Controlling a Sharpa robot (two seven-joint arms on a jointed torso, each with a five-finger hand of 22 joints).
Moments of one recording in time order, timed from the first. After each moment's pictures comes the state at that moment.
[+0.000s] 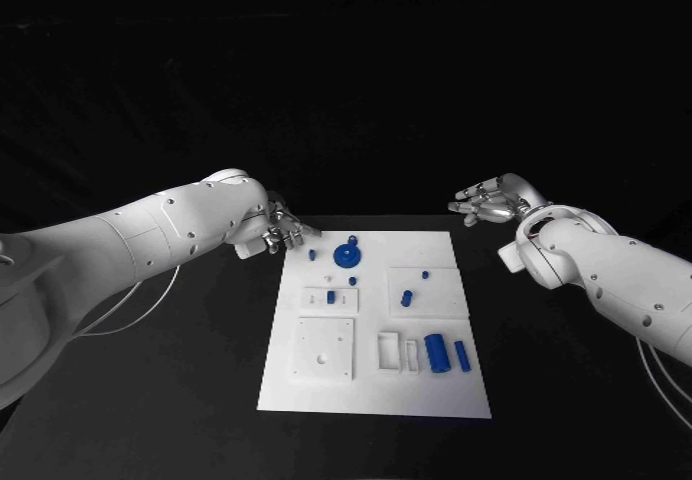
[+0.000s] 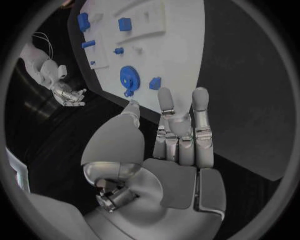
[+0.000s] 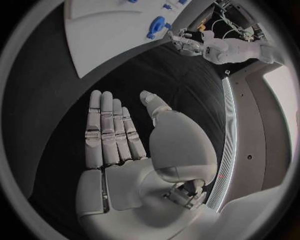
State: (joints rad) left arm 1.38 -0.48 -0.15 0.84 -0.87 0.12 -0.45; left_hand 1.05 -0.11 0.02 0.22 0.05 1.15 0.04 0.07 0.40 1.47 -0.05 0.49 0.27 1.37 -0.11 1.22 0.73 0.02 1.30 -0.13 0.36 1.31; right arm 1.07 -0.64 0.32 1.08 -1.05 -0.32 -0.04; right_hand 1.24 -0.09 0.17 -0.04 0.42 0.97 0.15 0.07 0.07 0.97 0.10 0.49 0.18 1.09 0.06 0.47 0.39 0.08 1.14 0.04 0.07 0.51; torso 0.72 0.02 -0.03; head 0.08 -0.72
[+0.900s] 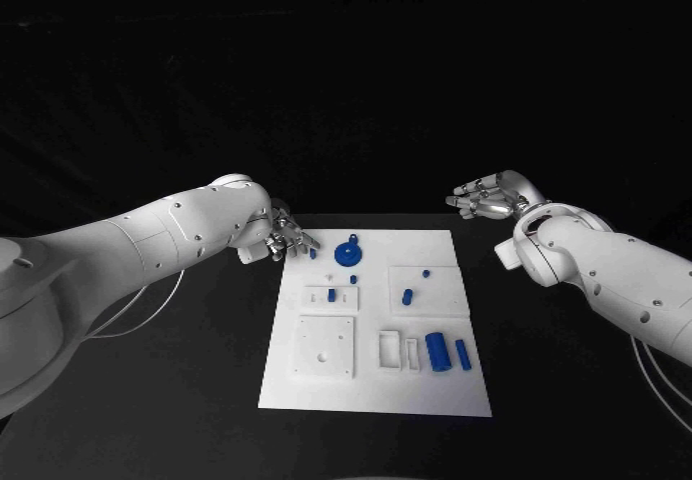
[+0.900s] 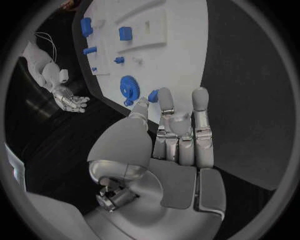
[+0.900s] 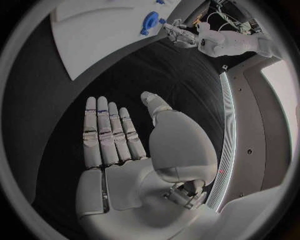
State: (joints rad) left arm 1.36 -0.46 -0.15 0.80 -0.85 0.18 -0.43; left_hand 1.13 0.06 -0.09 0.01 0.24 1.14 0.04 0.07 0.41 1.47 -0.05 0.49 0.29 1.37 -0.11 1.22 0.72 0.02 1.30 -0.13 0.36 1.31; right arm 1.07 -0.63 0.32 1.08 -1.00 -0.34 -0.02; right_hand 1.25 -0.10 0.15 0.00 0.47 0.96 0.16 0.07 0.07 1.00 0.14 0.23 0.06 1.08 0.12 0.25 0.07 0.08 1.06 0.11 0.07 0.07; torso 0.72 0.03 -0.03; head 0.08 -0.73
